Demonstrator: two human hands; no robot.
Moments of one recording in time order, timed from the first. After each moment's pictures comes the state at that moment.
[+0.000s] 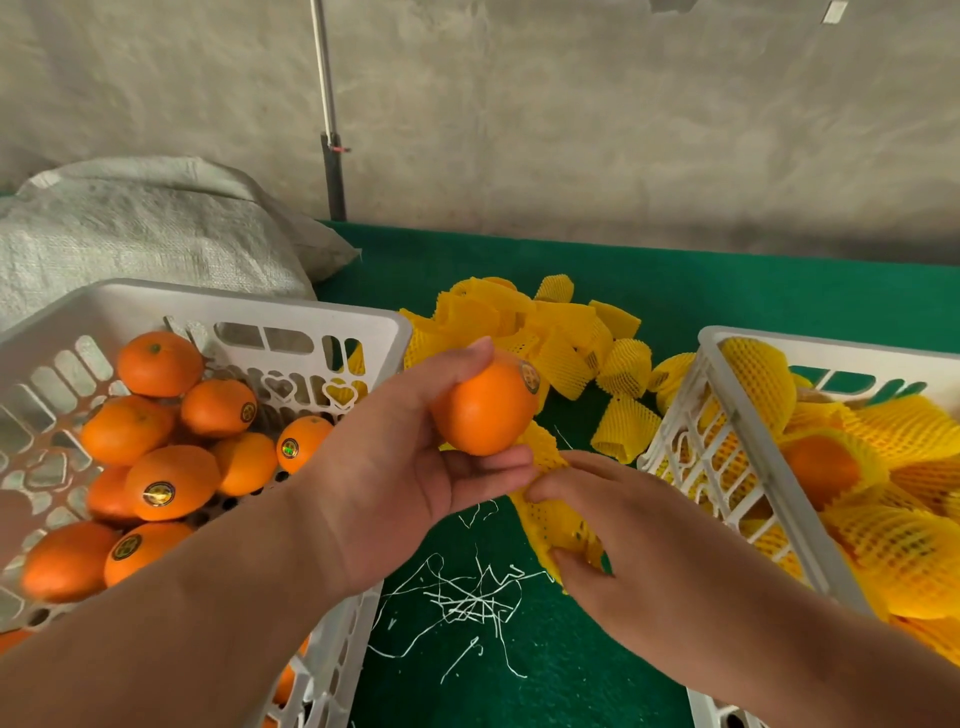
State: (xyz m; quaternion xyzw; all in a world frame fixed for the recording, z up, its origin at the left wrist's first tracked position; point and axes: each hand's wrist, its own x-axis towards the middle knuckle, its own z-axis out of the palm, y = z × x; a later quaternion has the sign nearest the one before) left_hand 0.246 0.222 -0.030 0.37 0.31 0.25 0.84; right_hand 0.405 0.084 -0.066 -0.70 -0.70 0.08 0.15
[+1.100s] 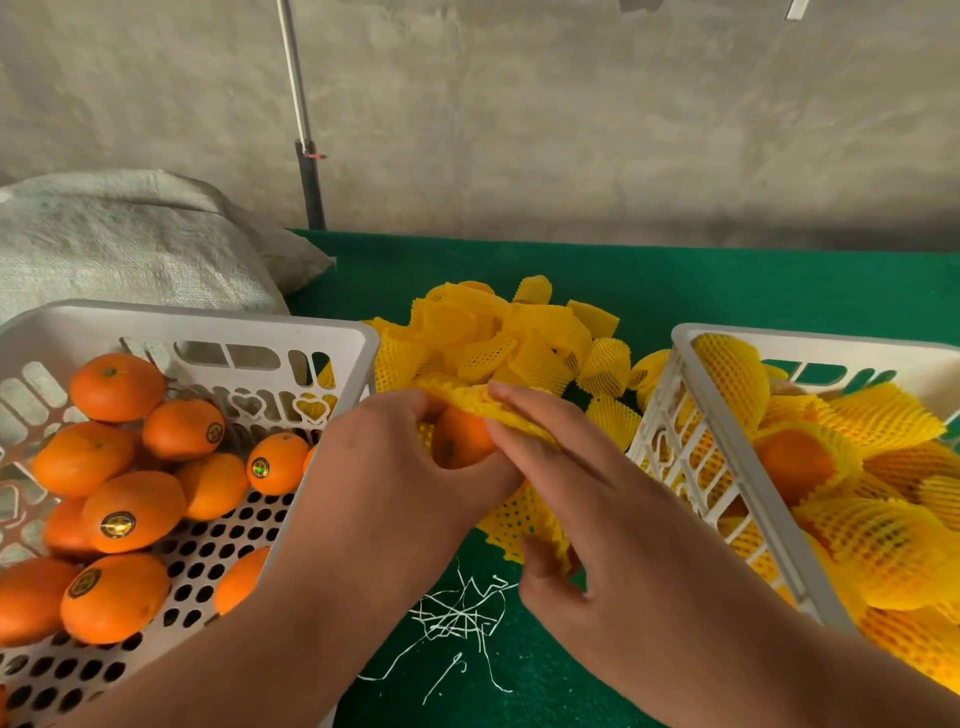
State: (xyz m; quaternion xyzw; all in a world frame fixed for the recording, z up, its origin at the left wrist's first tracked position) left_hand 0.249 0.200 -0.039 0.81 0.39 0.32 0.28; right_hand 0.388 0.077 -0.042 -0.68 -0.70 0.04 0.22
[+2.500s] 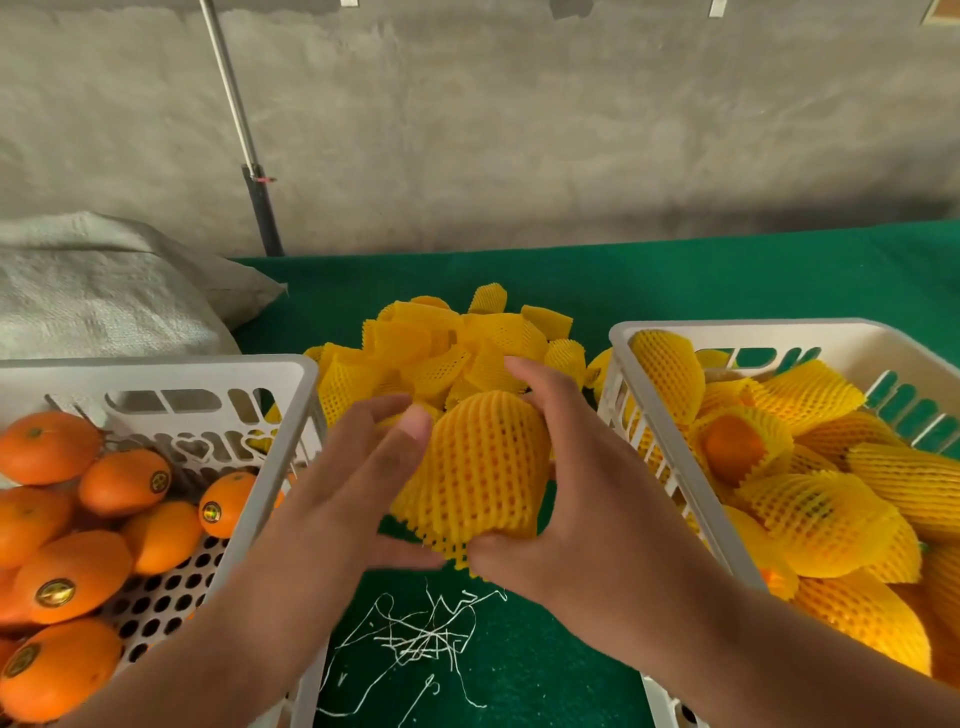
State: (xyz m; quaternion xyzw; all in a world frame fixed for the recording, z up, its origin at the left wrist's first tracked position) left_hand 0.256 0.207 -0.039 0.64 0.31 0.25 0.66; right_hand 0.410 0.078 -0.046 -0.73 -0.57 0.09 0.37
